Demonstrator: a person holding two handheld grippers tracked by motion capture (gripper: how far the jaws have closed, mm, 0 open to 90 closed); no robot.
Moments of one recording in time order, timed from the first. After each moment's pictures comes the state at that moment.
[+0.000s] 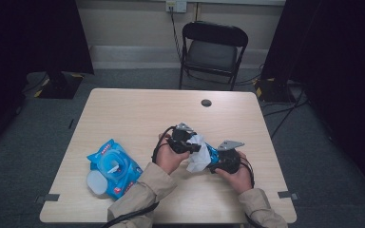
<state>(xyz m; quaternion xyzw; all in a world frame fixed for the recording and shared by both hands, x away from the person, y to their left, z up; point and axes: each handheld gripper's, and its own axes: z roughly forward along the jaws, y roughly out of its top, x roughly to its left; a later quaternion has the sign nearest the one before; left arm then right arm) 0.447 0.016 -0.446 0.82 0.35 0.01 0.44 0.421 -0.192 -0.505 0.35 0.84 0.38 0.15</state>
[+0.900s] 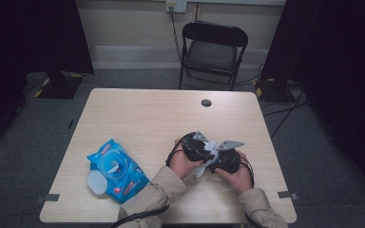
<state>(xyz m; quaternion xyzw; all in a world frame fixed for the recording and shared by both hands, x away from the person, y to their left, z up) 0.440 -0.020 -0.478 0.85 0.29 0.01 0.43 0.422 -0.192 -0.506 0.35 0.84 0.38 0.15</state>
